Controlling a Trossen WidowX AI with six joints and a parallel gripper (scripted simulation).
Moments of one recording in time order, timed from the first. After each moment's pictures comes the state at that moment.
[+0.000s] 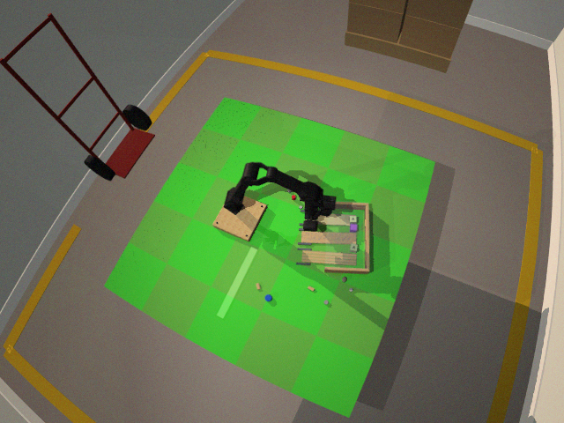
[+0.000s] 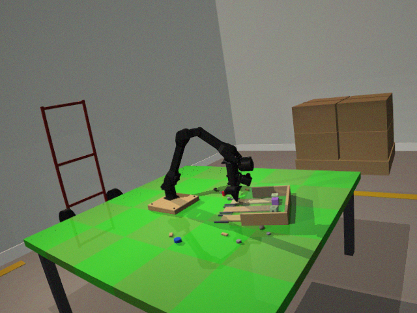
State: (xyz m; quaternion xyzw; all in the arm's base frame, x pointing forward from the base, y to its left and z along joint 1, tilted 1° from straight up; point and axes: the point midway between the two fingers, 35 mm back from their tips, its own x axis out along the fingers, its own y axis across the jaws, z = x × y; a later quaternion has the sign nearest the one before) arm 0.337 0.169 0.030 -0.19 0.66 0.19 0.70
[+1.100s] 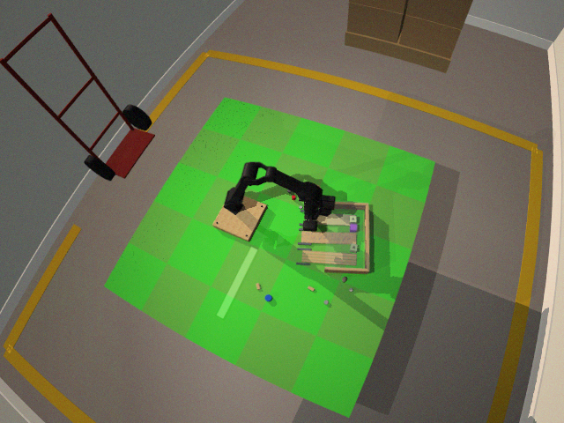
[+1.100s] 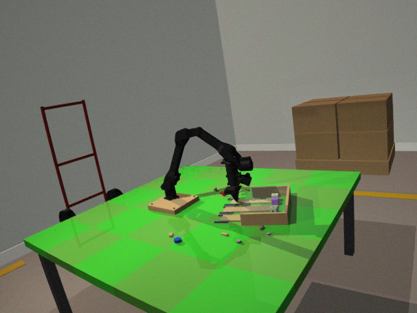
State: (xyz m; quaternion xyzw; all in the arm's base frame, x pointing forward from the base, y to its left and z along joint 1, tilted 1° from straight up) arm 0.336 0.168 0.029 -0.19 0.66 0.19 0.70
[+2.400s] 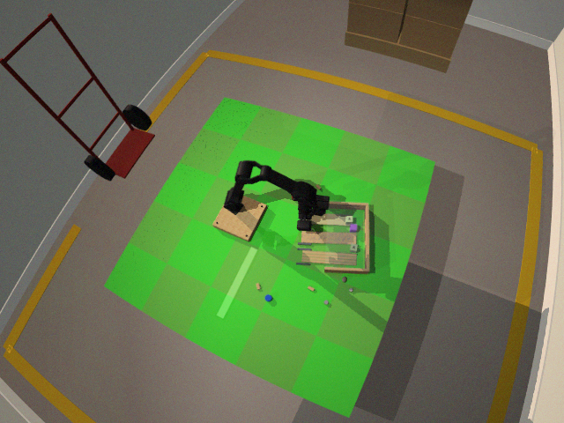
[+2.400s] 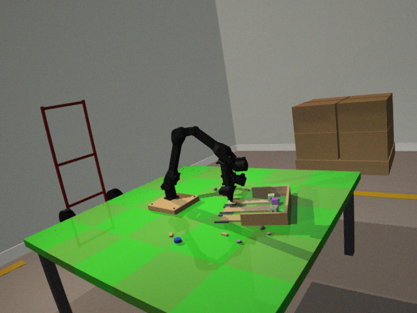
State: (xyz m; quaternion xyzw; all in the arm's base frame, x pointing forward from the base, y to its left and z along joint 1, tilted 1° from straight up) arm 0.314 0.154 0.030 -0.19 0.66 0.19 0.70
